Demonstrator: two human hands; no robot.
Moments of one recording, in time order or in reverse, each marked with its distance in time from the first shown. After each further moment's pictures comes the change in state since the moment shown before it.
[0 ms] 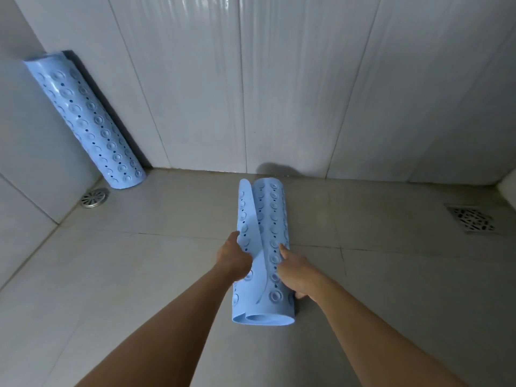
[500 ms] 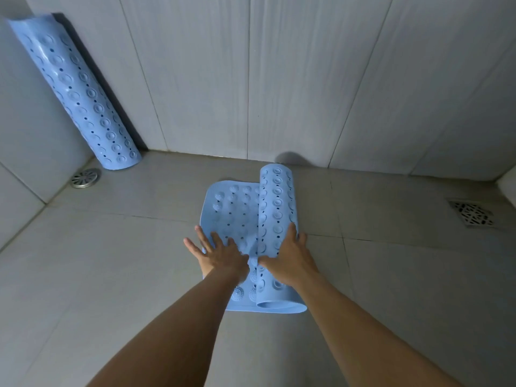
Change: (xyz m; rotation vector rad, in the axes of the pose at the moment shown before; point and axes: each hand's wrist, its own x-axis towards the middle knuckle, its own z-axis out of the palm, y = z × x) left_hand 0.024 -0.055 0.027 0.997 0.118 -0.036; right_hand 0.010 0.004 0.028 -0.228 0.288 -0.101
